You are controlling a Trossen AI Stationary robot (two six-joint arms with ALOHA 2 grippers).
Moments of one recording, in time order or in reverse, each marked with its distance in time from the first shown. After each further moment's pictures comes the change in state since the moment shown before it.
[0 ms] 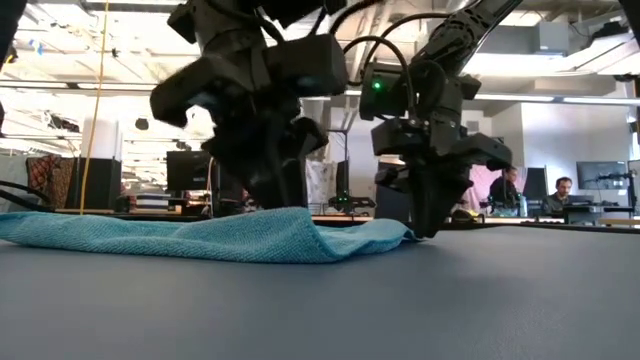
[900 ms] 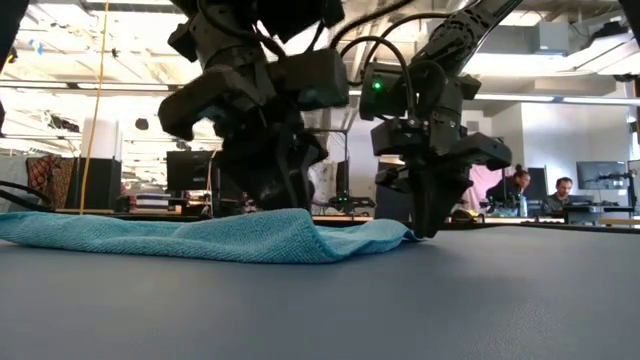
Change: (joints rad) left arm 0.012 0.015 -0.053 0.109 0.041 -0.051; right arm 0.000 0.000 0.000 -0.005 0.000 0.010
